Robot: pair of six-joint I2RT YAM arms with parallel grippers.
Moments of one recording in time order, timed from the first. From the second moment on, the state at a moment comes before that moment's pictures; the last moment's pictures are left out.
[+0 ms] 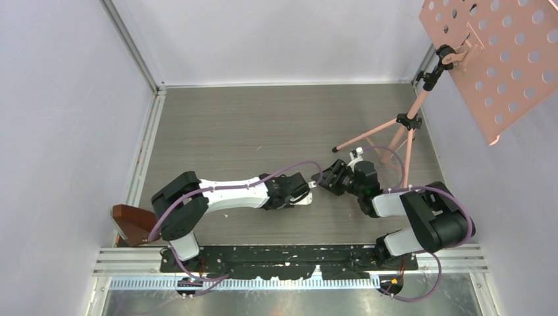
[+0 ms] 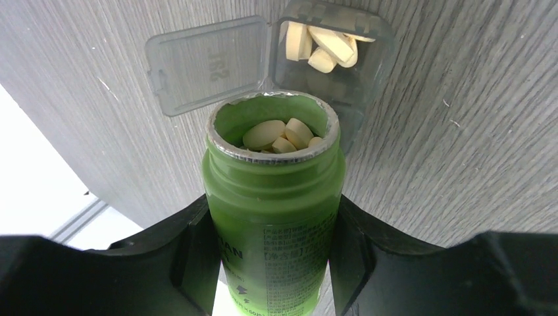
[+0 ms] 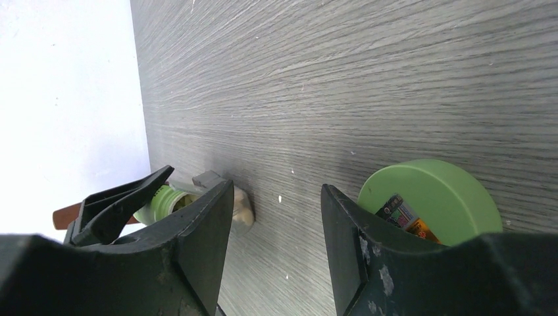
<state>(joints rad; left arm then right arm) -1.11 1.73 1.07 -0.61 -0.48 0.49 0.33 1.43 0.24 0.72 -0.37 0.98</state>
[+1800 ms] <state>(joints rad) -0.80 0.94 0.41 0.45 0.27 0.09 0.32 1.22 0.53 0.06 -0.31 0.60</state>
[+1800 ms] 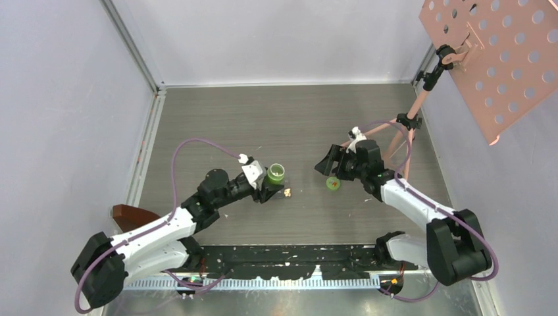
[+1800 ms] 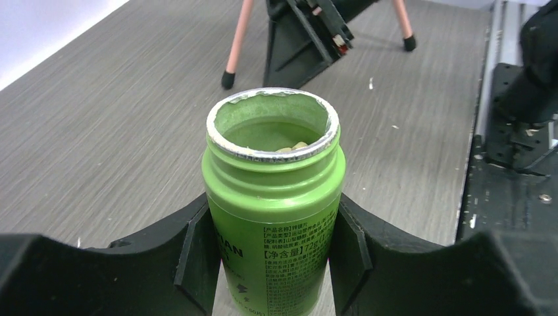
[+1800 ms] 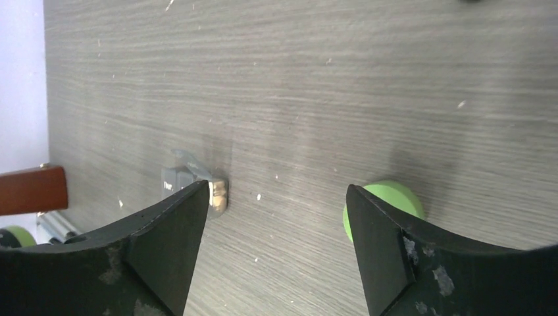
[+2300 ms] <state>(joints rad) -0.74 0.90 0.40 0.43 0.52 0.02 0.32 1.19 0.63 -0.23 -0.08 0.47</state>
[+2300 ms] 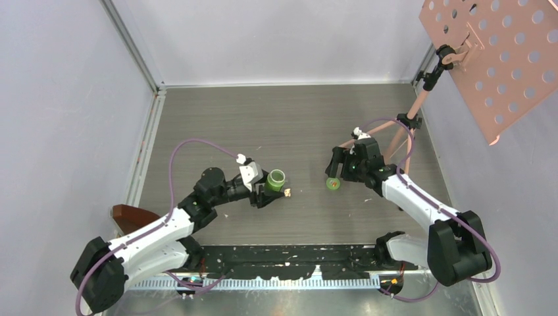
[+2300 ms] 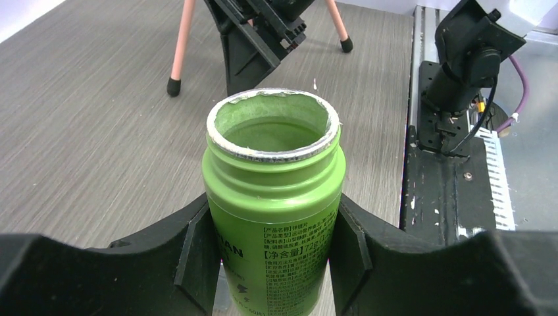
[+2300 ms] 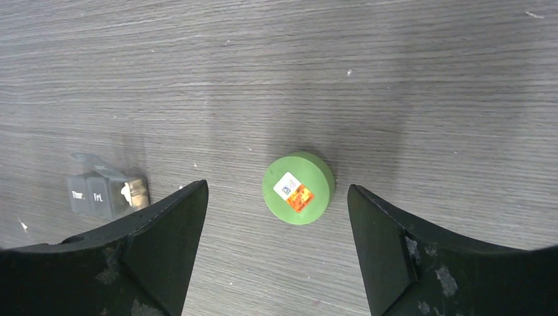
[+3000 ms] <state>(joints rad) -0.69 1.08 0.28 0.79 0.25 -0.08 0.48 1.19 0.73 -0.23 -0.17 0.41</state>
